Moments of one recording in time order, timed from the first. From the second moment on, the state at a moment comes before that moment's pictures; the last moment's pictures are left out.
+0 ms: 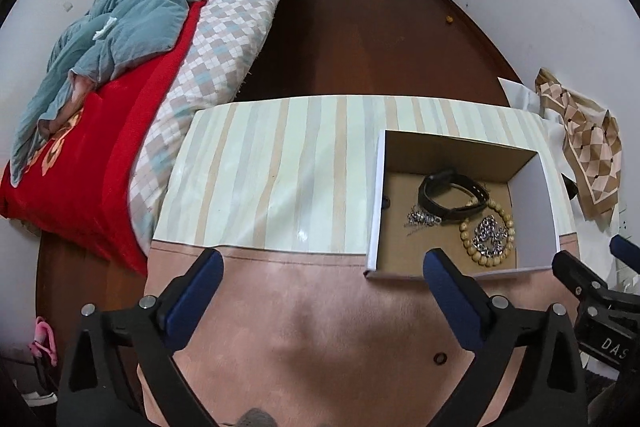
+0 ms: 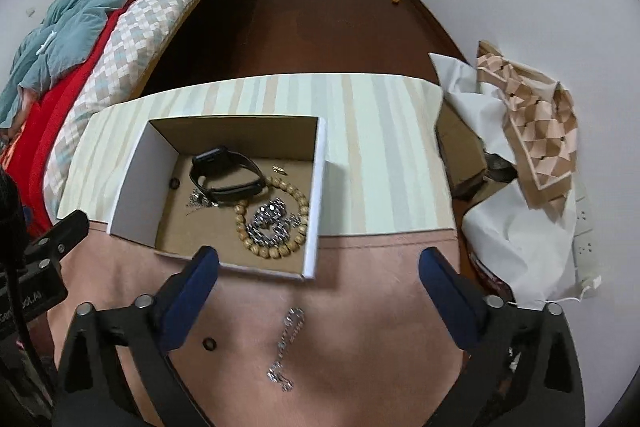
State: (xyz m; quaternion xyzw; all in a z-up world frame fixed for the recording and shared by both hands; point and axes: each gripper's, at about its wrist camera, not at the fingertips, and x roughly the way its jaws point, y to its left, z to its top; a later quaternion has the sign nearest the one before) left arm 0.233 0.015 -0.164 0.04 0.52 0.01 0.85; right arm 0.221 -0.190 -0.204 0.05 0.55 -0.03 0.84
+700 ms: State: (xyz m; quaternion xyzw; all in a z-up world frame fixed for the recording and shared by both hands) left arm 0.172 0.029 -0.231 0.06 0.54 0.08 0.84; right arm 0.164 -0.197 -0.288 0.14 0.55 0.00 0.82
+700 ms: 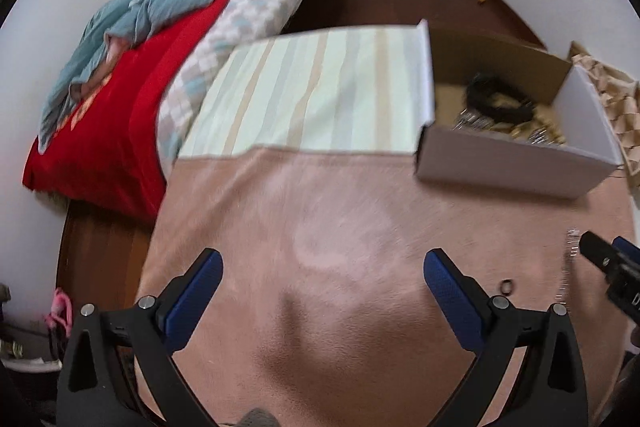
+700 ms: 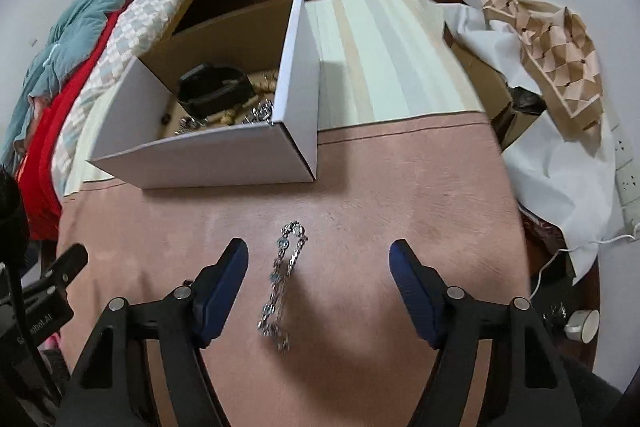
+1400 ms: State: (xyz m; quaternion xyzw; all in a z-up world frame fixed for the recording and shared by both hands) left arm 0.165 -0.022 -0.257 0.05 0.57 -0.02 0.82; right arm 0.136 -0.232 -0.265 0.17 0.51 -0.02 0.84
